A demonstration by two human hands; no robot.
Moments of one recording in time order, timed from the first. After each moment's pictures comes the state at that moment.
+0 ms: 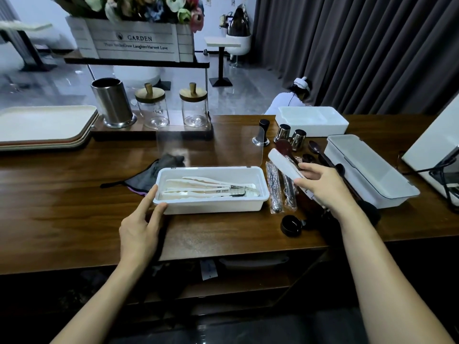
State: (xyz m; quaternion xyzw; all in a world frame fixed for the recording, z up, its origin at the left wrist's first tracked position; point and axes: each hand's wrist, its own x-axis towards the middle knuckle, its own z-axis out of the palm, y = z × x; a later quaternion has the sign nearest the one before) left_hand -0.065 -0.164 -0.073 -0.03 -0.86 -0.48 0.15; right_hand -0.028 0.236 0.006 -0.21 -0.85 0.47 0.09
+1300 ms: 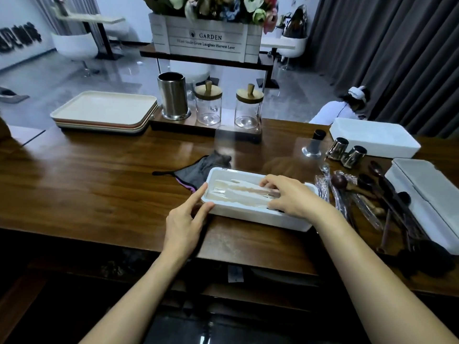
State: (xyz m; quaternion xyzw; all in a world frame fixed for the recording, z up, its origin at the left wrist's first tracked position) left_hand -0.072 -0.171 -0.085 -0.04 -0.85 -0.50 0.15; right_hand -0.106 0.097 0.011 0.06 -0.97 0.20 -0.12
